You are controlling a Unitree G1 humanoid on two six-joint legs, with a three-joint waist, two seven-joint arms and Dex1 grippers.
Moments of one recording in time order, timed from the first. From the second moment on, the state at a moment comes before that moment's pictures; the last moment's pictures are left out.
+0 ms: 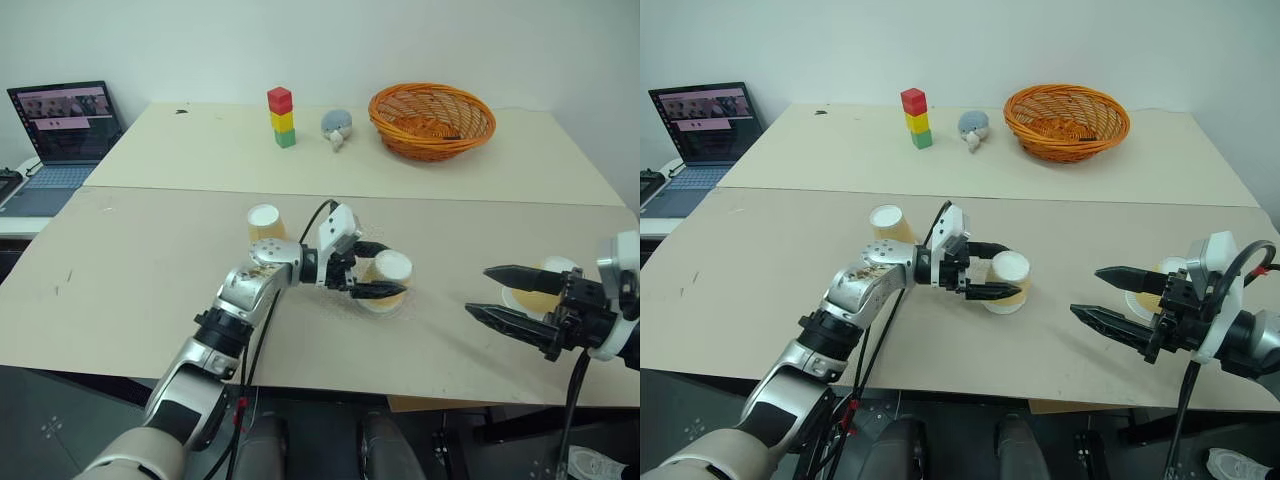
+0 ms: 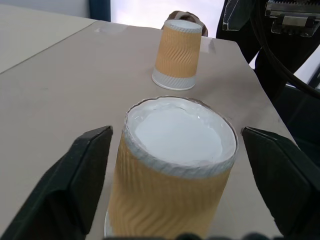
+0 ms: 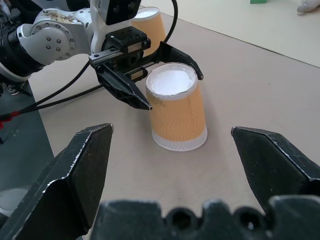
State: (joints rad) left arm -0.77 0.20 -0.29 0.25 -0.33 0.37 -1.06; right arm 0.14 -0.94 -0.60 -0.52 0.97 0.73 0.94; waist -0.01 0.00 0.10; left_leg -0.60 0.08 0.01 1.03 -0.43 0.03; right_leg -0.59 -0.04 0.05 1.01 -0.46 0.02
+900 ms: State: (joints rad) left arm -0.66 0.40 -0.02 -0.33 -0.42 0.75 -0.71; right arm 0.08 -0.89 -0.55 -0.63 0.99 0.72 0.89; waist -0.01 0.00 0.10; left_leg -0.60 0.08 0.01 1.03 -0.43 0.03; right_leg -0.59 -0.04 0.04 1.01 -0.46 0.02
